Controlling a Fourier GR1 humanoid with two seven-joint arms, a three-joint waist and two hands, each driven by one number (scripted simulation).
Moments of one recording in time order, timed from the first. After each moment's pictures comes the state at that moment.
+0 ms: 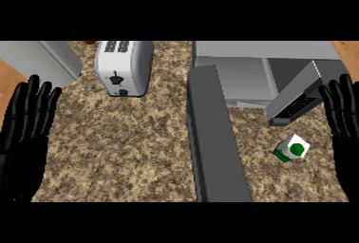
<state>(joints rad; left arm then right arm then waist) 0.00 0.09 -0.01 -2.10 -0.03 -0.03 0.02 0.00 -0.13 -0.01 -2.10 0.01 0.02 0.00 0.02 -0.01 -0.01</state>
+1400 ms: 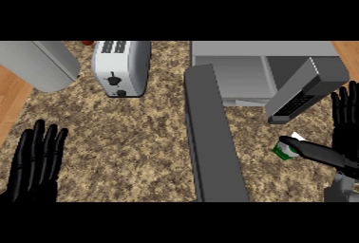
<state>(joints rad) 0.32 0.01 -0.22 -2.25 -0.09 0.11 0.00 -0.06 -0.09 -0.24 -1.70 -0.05 -0.10 -0.11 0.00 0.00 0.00</state>
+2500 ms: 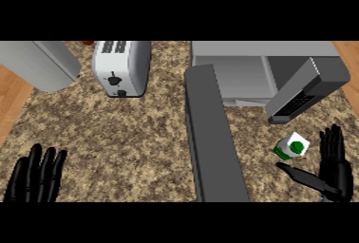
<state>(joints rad) 0.48 0.04 -0.34 -2.33 -0.12 0.14 -0.06 0.01 -0.11 -0.34 -1.16 -0.07 -0.03 -0.56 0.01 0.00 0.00</state>
